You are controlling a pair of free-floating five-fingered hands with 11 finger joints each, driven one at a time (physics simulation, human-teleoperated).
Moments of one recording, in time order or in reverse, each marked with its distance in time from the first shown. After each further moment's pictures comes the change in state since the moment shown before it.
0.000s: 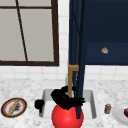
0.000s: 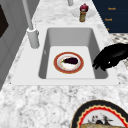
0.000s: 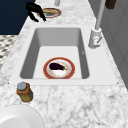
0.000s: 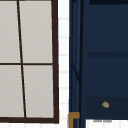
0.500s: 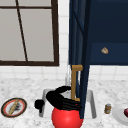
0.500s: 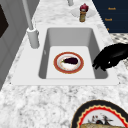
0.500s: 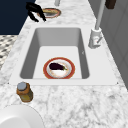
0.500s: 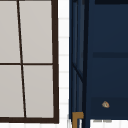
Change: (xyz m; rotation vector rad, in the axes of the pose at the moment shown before) left hand 0.000 0.000 0.000 0.000 0.000 0.000; right hand -0.003 -0.029 0.005 0.066 -0.105 -0.071
